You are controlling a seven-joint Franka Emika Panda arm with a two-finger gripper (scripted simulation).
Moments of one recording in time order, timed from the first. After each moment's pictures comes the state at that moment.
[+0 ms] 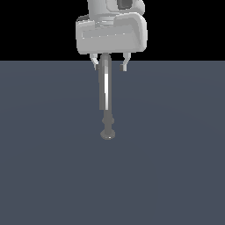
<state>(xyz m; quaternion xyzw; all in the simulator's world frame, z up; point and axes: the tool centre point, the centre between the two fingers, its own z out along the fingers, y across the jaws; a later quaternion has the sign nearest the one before) -0.041 0.009 0.270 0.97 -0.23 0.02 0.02</state>
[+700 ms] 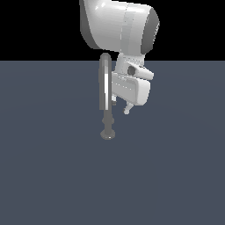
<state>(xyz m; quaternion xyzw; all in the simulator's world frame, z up) -0.018 -0.024 0.133 0.86 -0.50 -0.11 -0.06</state>
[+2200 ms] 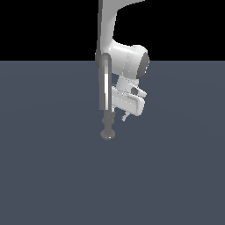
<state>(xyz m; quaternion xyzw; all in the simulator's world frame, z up) 0.056 -0.020 0.057 0.93 -0.33 -0.15 -0.11</state>
